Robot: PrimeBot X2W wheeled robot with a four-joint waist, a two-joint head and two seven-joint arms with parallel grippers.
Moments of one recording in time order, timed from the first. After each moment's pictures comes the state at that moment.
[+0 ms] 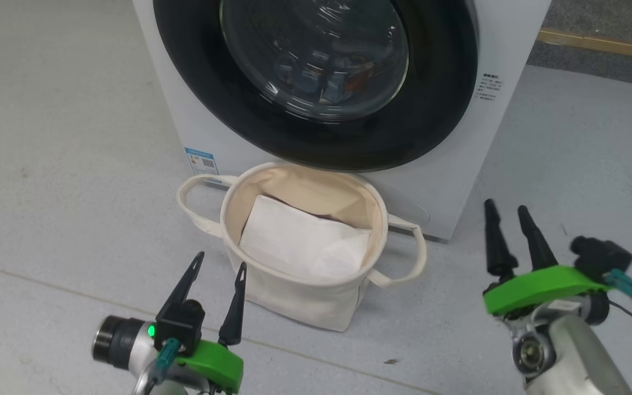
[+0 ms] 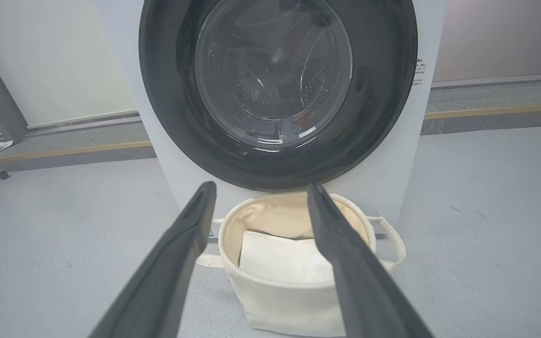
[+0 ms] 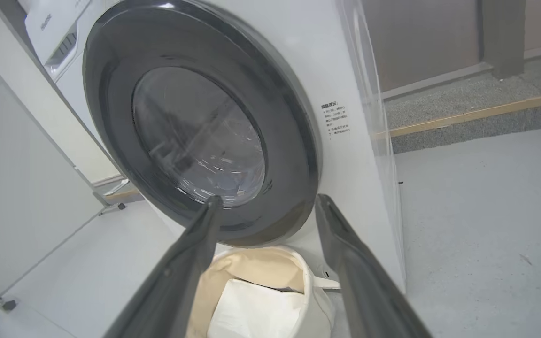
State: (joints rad) left arm -0.24 0.13 -0.33 0.36 -0.07 0.12 -0.22; right arm -0.33 -0.05 0.05 0.48 0.44 0.13 -0.25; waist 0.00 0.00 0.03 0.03
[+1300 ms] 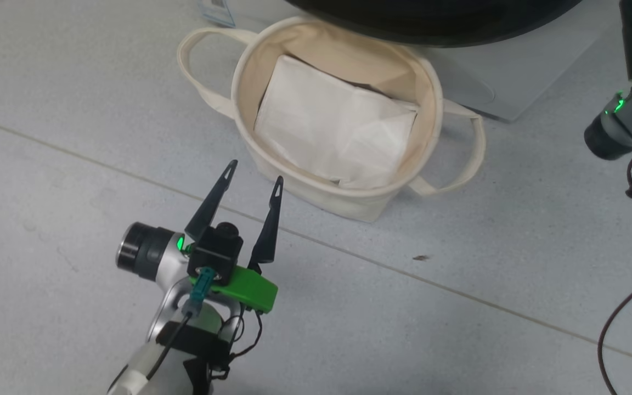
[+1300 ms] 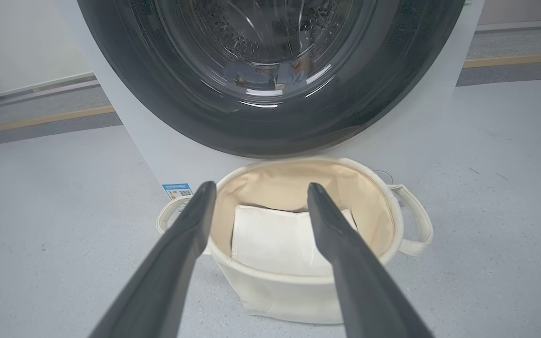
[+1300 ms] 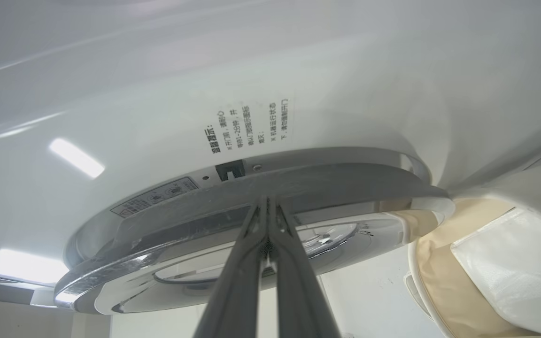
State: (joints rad) left arm -0.50 0.08 -0.43 0.36 -0.03 0.16 -0.23; right arm -1.07 -0.23 -0.28 0.97 1.65 0.13 0.40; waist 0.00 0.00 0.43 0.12
